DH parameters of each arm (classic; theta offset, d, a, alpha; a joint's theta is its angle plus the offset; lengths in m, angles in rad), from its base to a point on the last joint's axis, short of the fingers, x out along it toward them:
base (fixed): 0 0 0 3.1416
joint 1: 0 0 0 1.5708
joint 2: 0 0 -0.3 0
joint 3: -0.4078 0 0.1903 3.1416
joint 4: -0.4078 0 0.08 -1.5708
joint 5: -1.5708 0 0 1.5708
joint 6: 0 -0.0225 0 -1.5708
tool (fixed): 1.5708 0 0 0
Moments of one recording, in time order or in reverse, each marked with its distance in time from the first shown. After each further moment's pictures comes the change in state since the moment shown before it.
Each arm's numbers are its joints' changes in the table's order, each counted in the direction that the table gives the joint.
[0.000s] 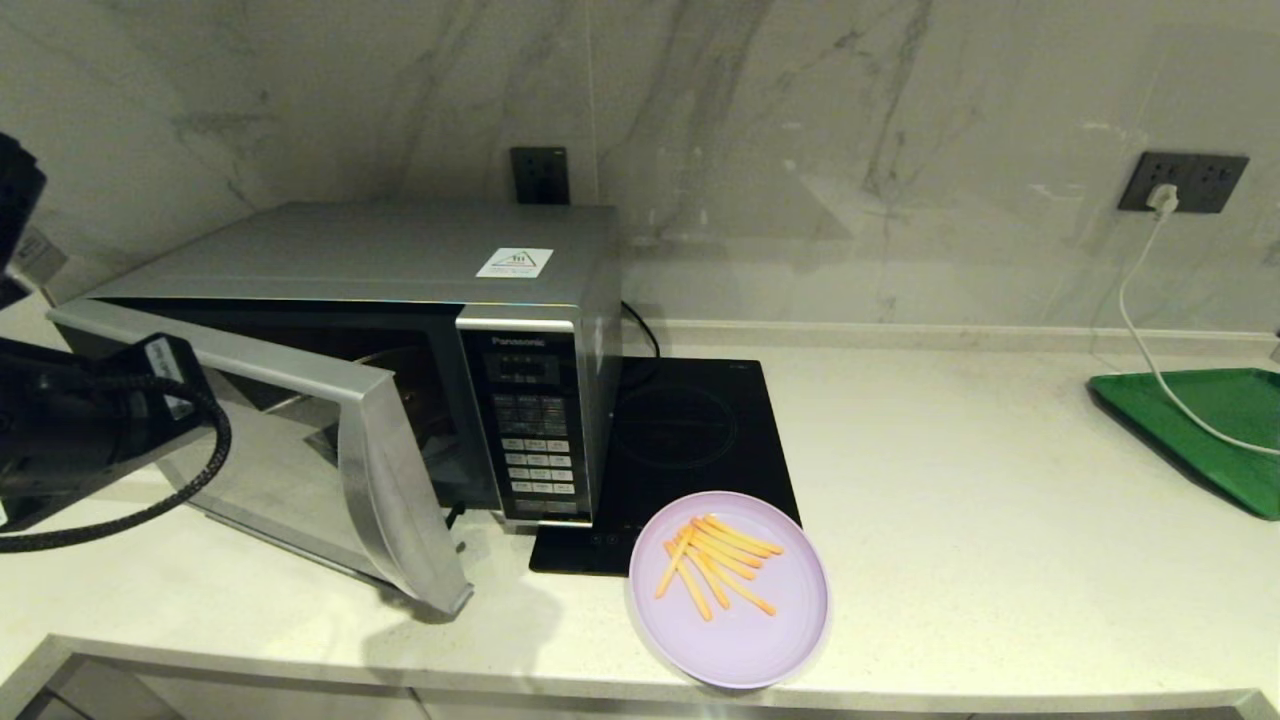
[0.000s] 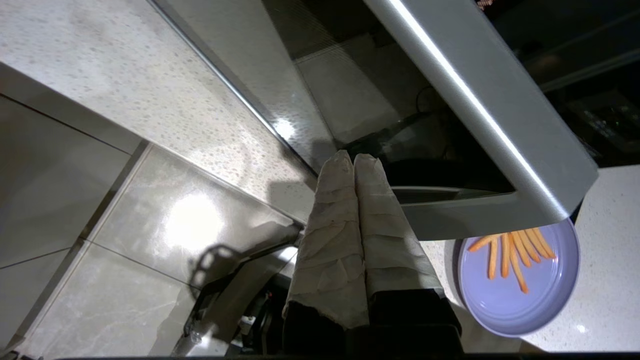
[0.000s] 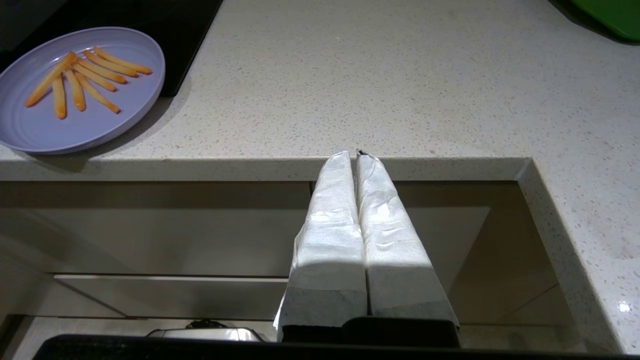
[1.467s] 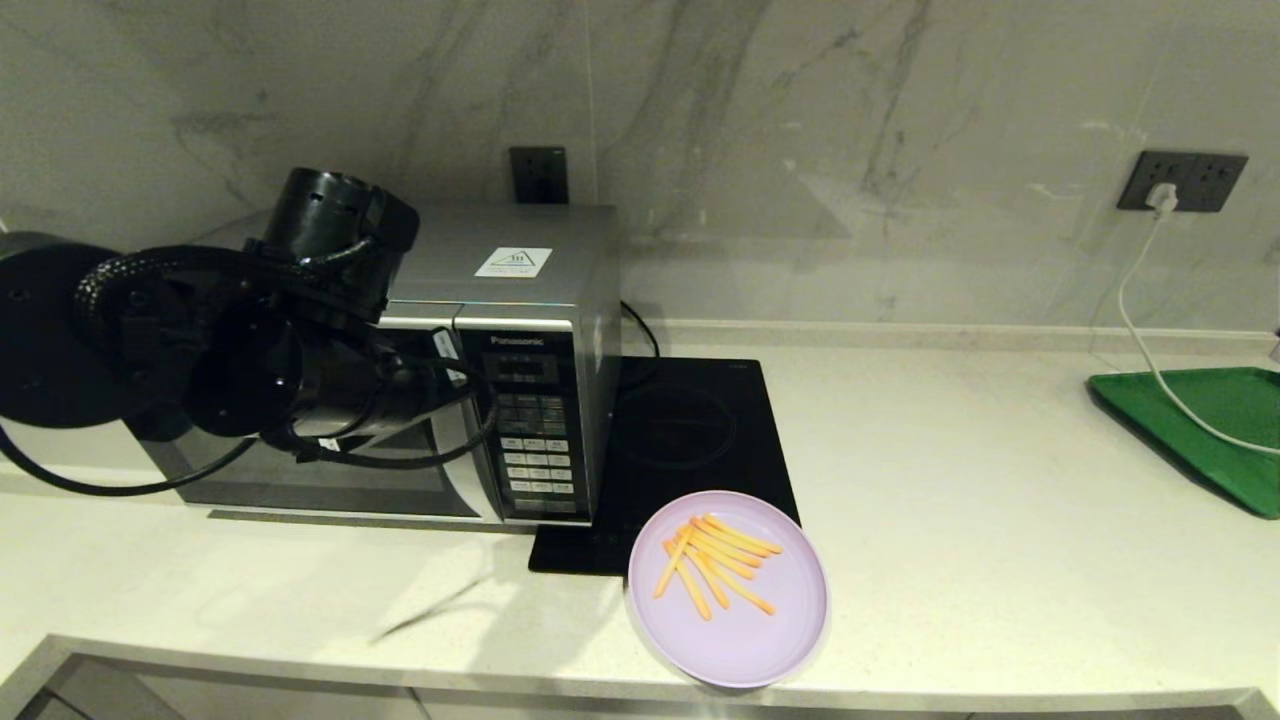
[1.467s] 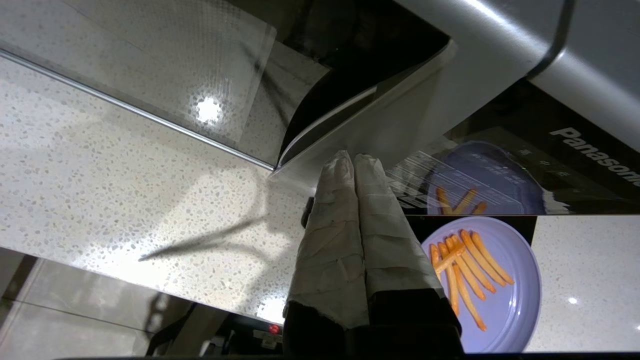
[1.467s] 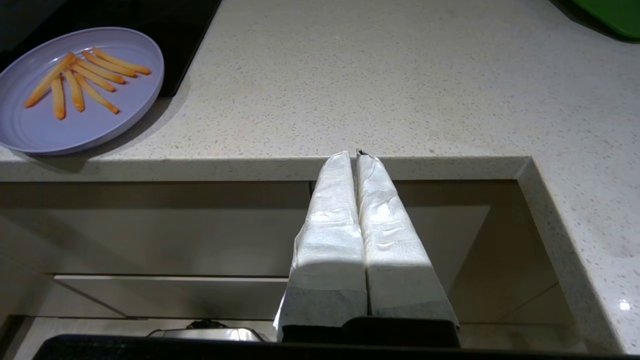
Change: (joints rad) left arm 0.155 0.349 -0.057 0.347 0.023 -0.001; right arm 0.000 0.000 0.000 0.000 0.001 0.000
